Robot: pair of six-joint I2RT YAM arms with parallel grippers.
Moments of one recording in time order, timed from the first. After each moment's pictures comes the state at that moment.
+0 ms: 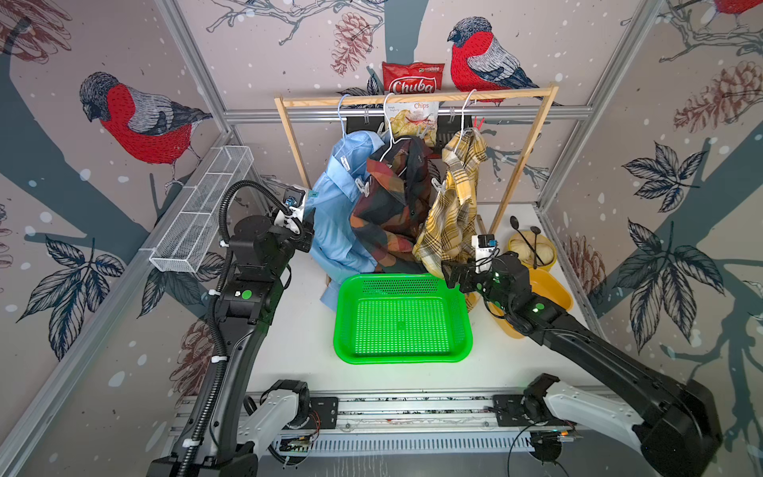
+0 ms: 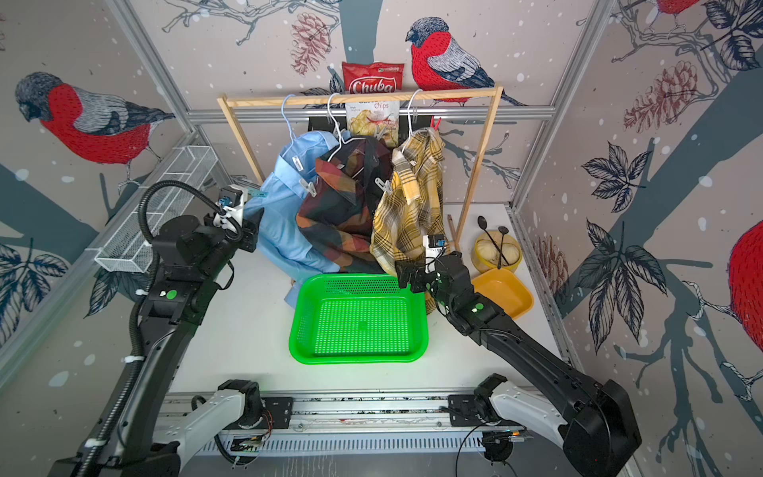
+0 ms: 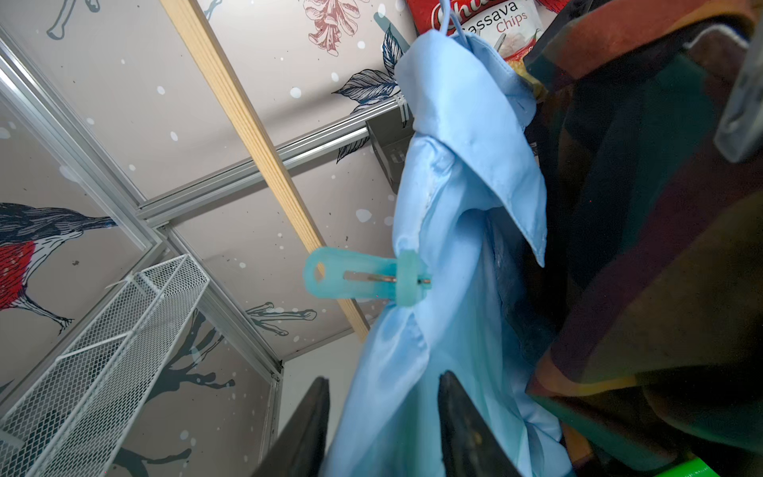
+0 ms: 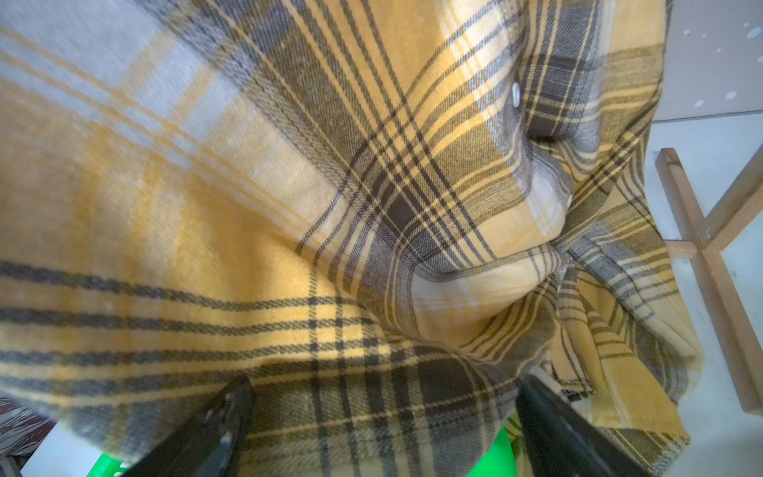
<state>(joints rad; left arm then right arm) -0.10 0.98 1.18 -0.30 0.10 0.33 0.64 1.03 0.72 -0.06 0.04 0.37</state>
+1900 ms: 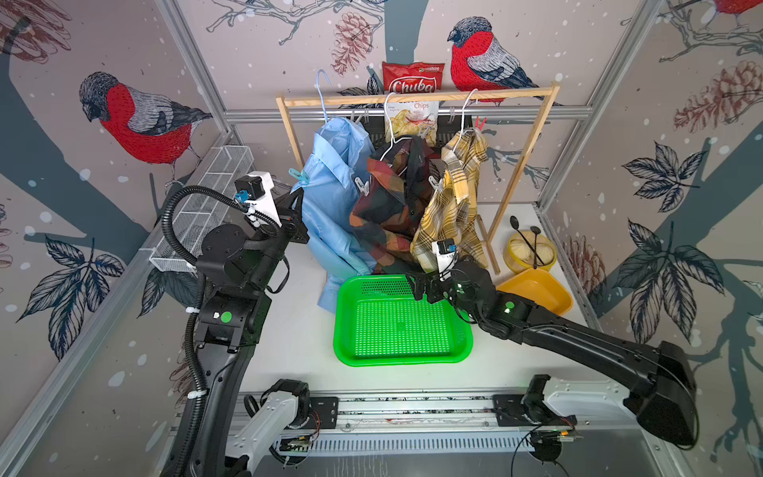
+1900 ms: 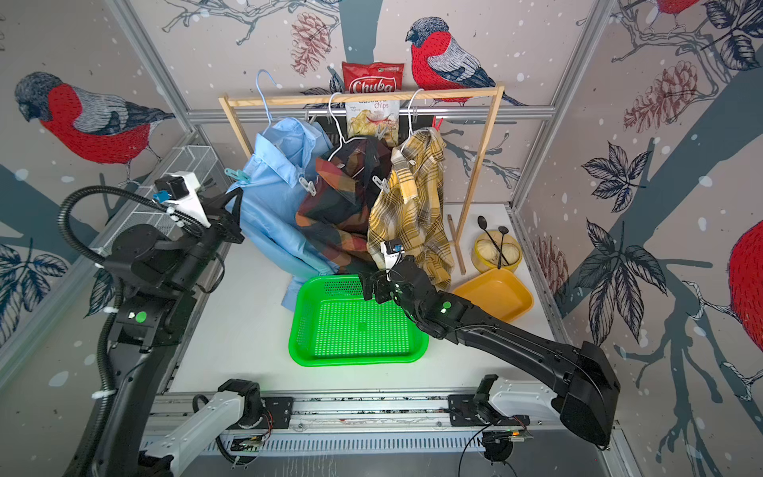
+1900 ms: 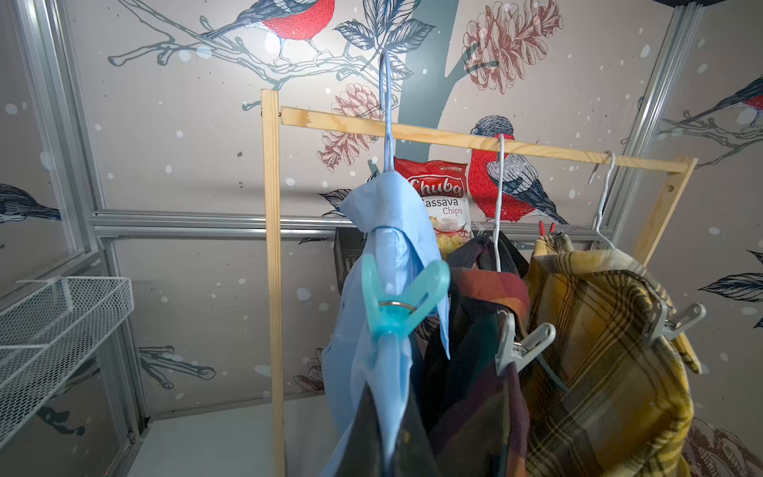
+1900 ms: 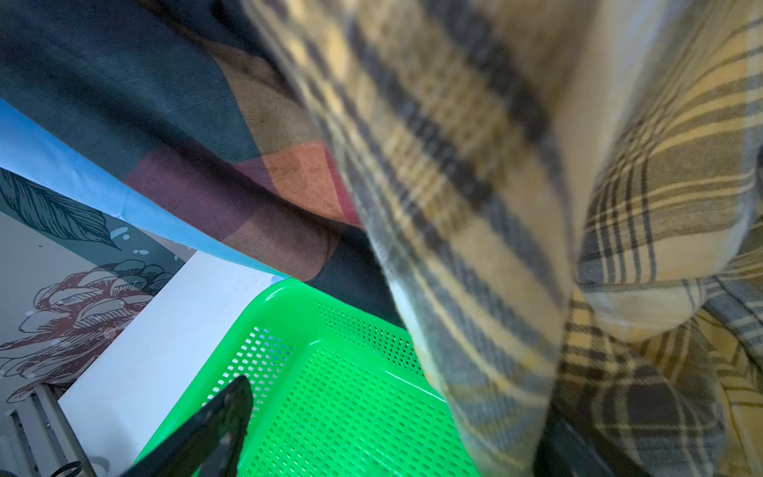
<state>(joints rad) -0.15 0.90 1.32 -0.25 0.13 -0.13 1.00 1.20 0.91 -0.11 0.28 0.37</state>
